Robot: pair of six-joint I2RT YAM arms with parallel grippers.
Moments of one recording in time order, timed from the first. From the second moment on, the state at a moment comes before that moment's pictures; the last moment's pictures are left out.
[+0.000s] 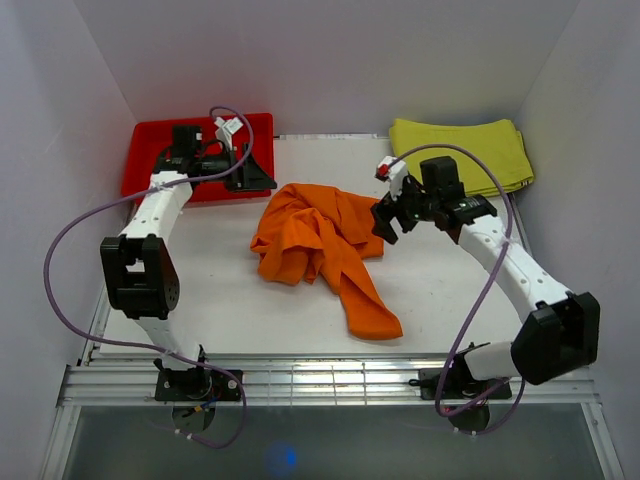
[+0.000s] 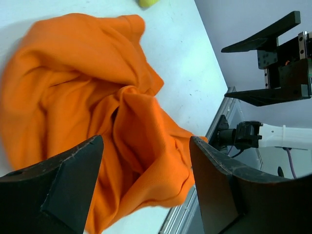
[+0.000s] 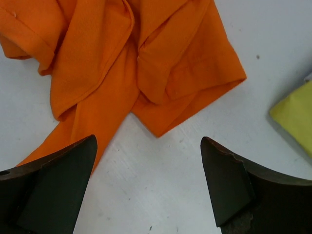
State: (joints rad) left arm -0.07 1.78 1.54 -0.49 1.02 -0.19; right arm 0.34 1.32 1.14 -0.55 -0.45 -0.39
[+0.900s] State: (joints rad) left arm -0.34 1.70 1.34 -0.74 0.31 0.34; right arm 0.41 1.97 1.57 -0.75 -0.52 -0.52
